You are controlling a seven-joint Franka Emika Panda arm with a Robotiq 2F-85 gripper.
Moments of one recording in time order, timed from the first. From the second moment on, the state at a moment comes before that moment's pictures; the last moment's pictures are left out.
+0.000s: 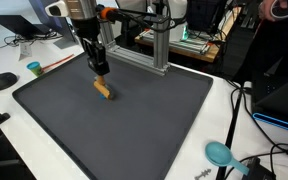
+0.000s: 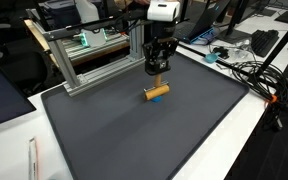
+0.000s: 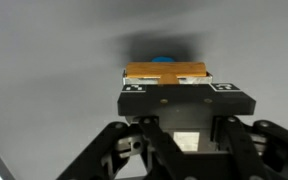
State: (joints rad) arm 0.03 0.37 -0.07 -1.89 -0.06 2.34 0.22
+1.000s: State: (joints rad) arm 0.03 0.38 -0.06 -1.87 -0.06 2.34 0.21
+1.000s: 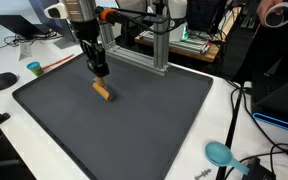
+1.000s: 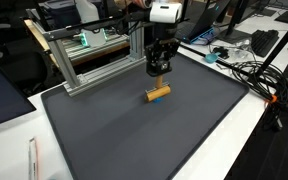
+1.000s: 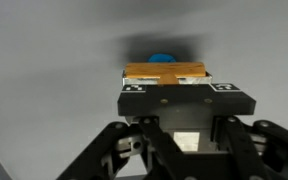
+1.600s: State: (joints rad) arm 0.03 0.40 -0.06 -1.85 -0.07 2.32 0.19
